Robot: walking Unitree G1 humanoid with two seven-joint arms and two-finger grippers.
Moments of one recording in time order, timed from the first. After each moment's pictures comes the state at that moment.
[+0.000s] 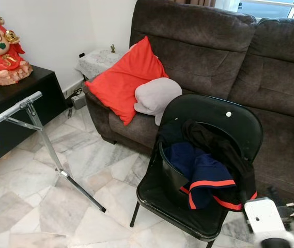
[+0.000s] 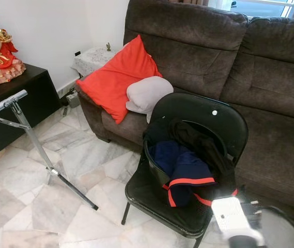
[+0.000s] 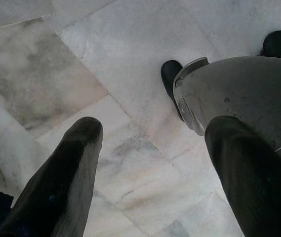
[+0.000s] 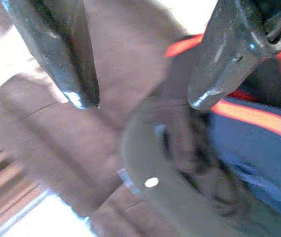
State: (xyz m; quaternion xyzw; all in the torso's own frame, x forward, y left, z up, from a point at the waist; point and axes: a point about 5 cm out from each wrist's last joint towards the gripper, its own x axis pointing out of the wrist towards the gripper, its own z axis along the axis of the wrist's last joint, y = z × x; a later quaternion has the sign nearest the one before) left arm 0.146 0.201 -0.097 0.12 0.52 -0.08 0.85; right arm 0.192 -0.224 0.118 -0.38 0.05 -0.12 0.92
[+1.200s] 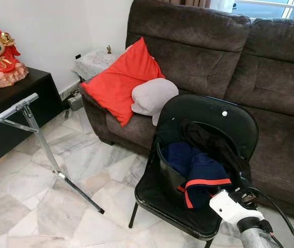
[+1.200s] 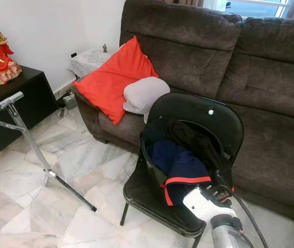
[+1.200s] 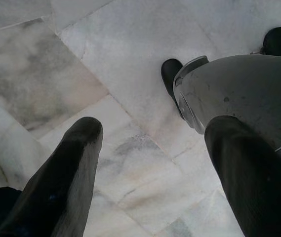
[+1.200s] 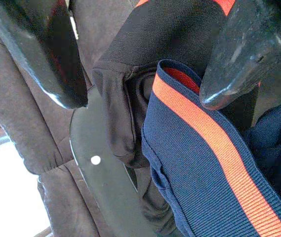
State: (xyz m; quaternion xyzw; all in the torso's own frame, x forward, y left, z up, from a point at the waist) left arm 0.144 0.202 -0.098 0.12 0.52 -0.08 0.84; right arm 0.246 -0.210 0.070 -0.49 0.06 0.00 0.87
